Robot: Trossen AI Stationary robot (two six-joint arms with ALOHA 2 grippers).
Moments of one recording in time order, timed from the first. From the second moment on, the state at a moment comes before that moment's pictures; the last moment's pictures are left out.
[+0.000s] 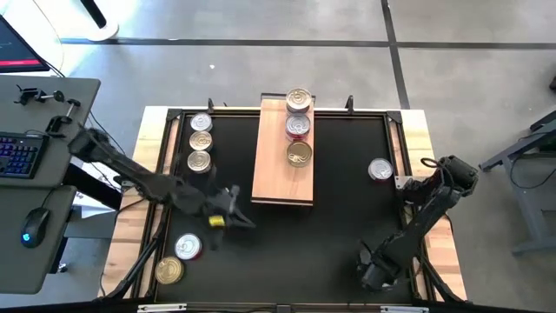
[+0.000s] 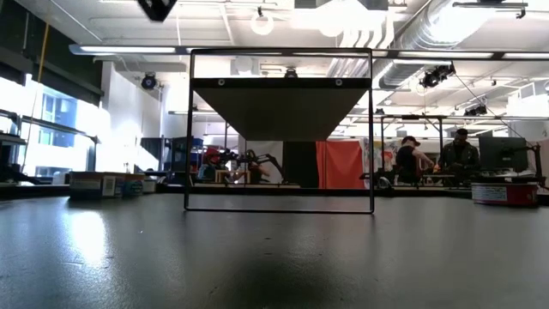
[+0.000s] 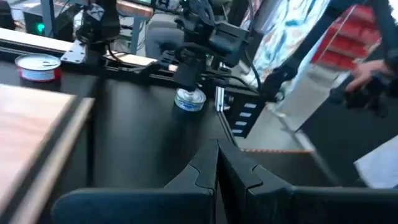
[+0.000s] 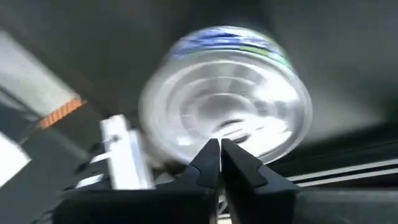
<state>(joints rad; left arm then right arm) -0.48 1.21 0.73 0.25 -0.21 -0.35 0.91 1.68 1.04 -0.85 -0.43 1.42</state>
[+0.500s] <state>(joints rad) -0.57 1.65 1.10 0.25 -0.32 -0.30 0.89 1.67 0.99 -0.61 -0.10 1.41</state>
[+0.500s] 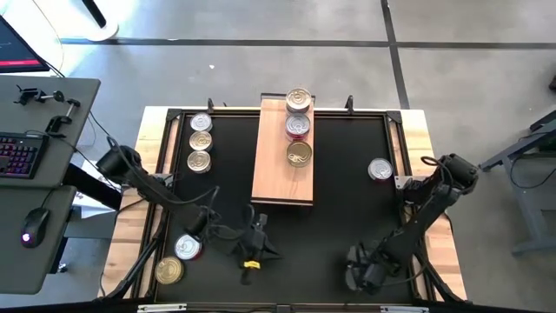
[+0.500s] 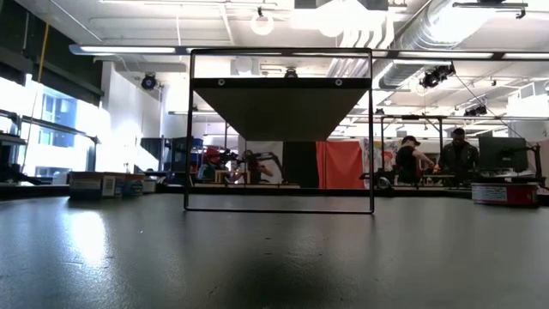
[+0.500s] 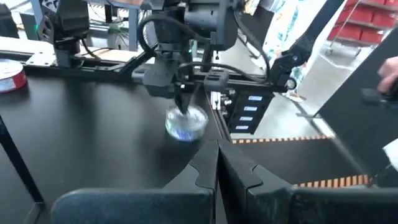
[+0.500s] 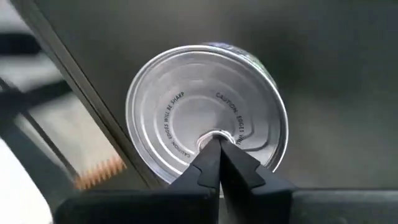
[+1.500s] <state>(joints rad) -0.67 1.67 0.85 0.20 -0.37 -0.41 0.59 1.78 0.99 0.16 0.19 1.25</state>
